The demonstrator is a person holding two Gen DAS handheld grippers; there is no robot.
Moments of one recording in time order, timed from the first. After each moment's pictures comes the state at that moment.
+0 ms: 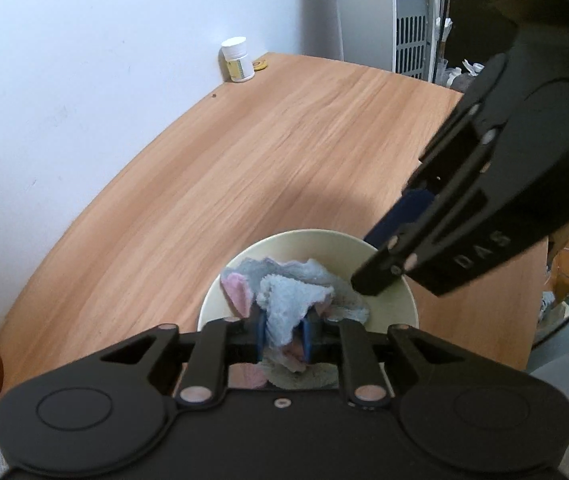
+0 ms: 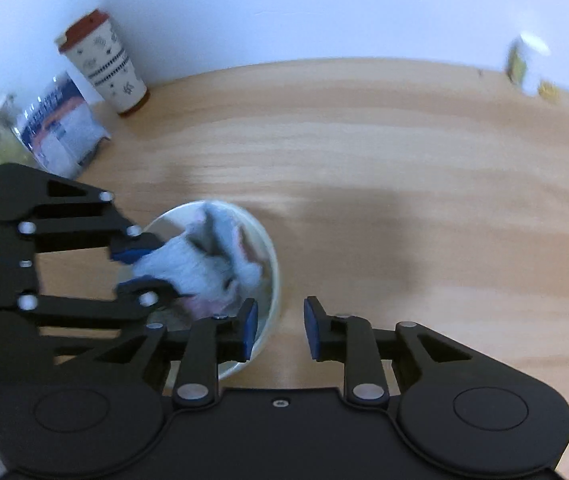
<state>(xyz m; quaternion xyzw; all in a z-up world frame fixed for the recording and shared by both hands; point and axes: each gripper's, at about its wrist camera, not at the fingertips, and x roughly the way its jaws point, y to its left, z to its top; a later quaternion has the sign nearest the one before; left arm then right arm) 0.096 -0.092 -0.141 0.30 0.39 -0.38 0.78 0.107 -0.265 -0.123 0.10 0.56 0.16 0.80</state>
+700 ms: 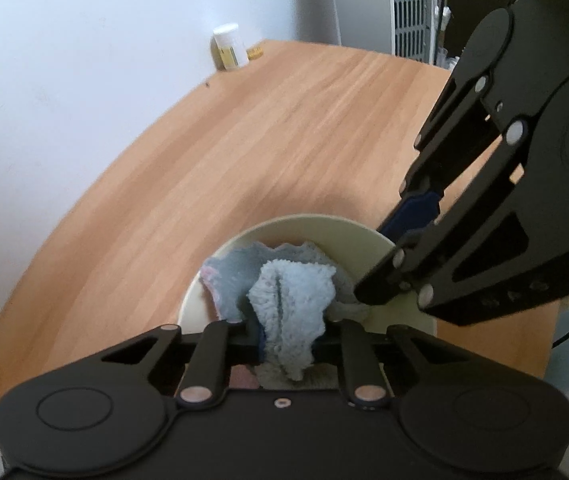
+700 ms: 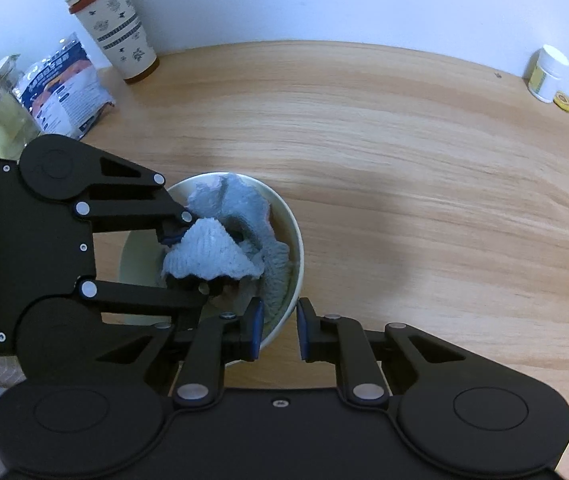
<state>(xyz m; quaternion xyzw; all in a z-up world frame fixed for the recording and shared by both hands) 0.099 -0.094 -0.161 0.31 0.37 -0.38 0.79 0.111 -0.235 -0.122 0.01 0.58 0.17 0.80</state>
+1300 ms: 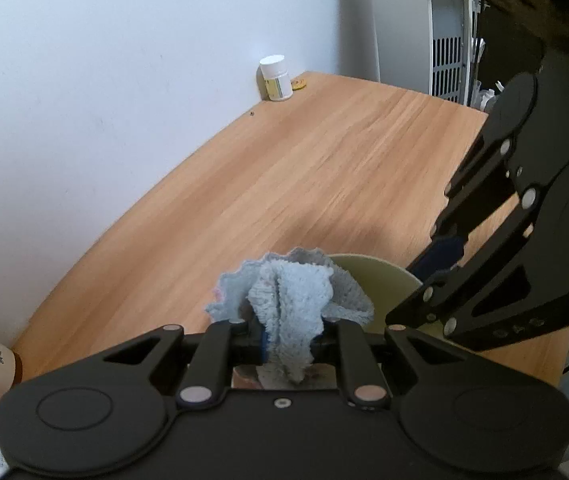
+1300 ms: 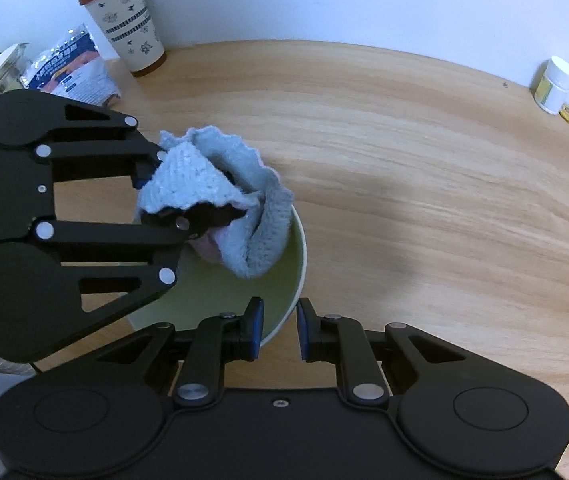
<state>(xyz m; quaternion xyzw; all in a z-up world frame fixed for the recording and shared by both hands) 0.114 -0.093 -0.142 0.29 0.36 -0.35 0.82 0.115 -0.239 -0.118 0.00 0.57 0.19 0.80</state>
